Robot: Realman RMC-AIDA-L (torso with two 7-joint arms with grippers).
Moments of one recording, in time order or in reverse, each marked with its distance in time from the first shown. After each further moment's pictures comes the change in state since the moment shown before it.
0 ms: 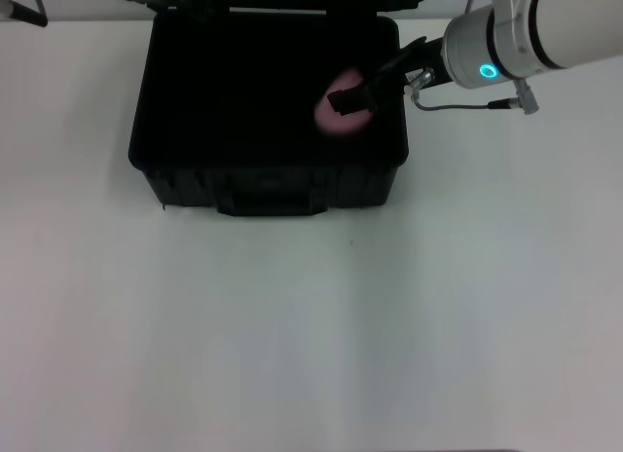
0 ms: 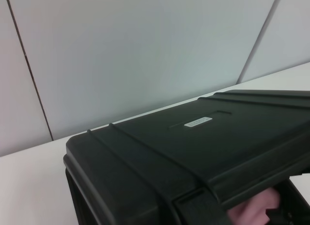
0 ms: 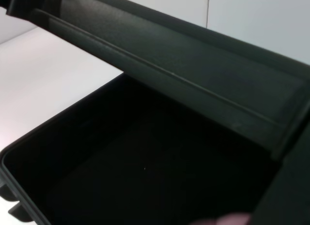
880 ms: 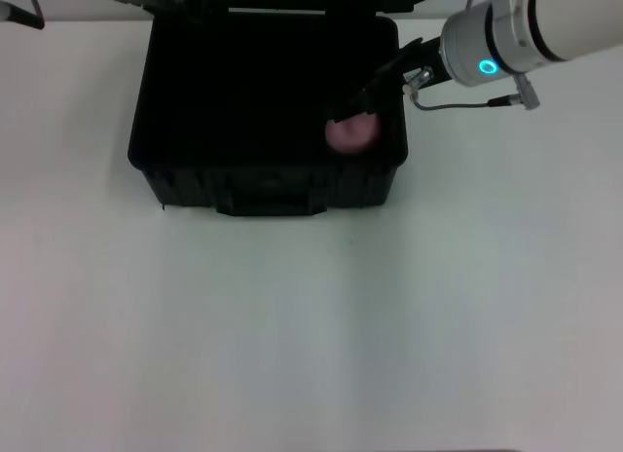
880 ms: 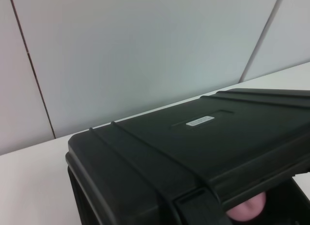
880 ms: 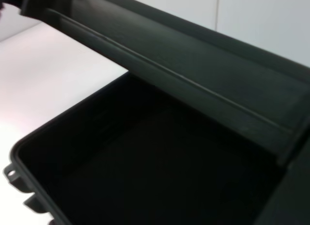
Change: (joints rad) left arm 0.005 0.000 0.000 0.000 0.006 -0.001 0.000; right arm 0.022 -0.007 0.010 -0.001 -0.009 0.056 0.009
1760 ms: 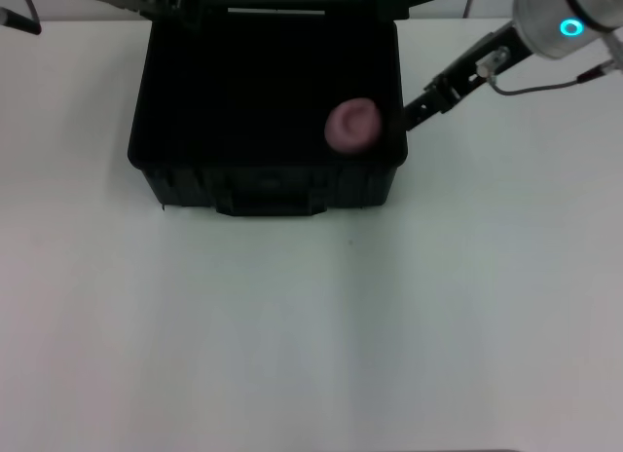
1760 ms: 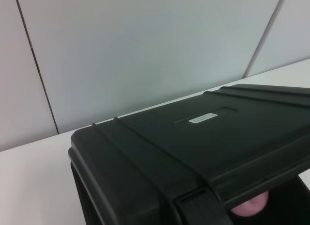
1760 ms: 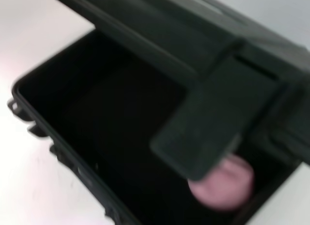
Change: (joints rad) left arm 0.007 0.000 0.003 0.000 0.004 -0.004 0.003; right arm 0.027 -0.015 0.218 -0.223 -0.320 0.458 0.133
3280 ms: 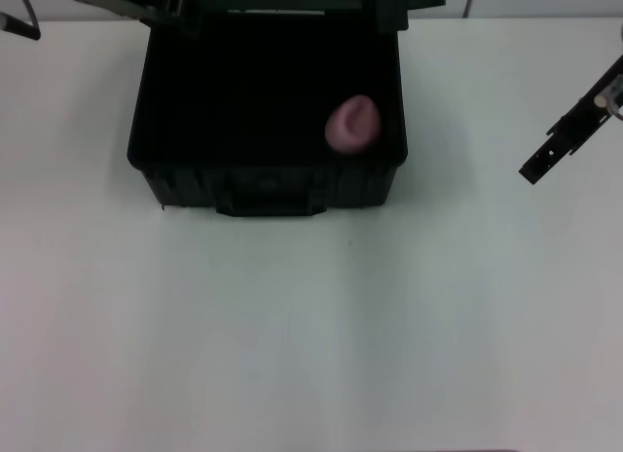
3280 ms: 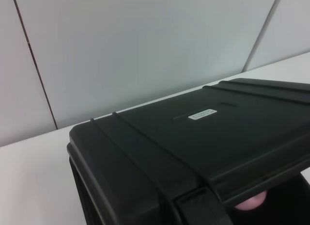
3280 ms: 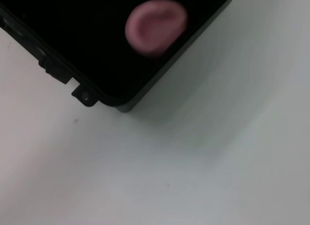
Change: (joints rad) left arm -0.002 0.002 0.006 0.000 0.000 -0.017 0.000; right arm 0.017 -0.065 0.032 -0.040 -0.246 0.316 0.053
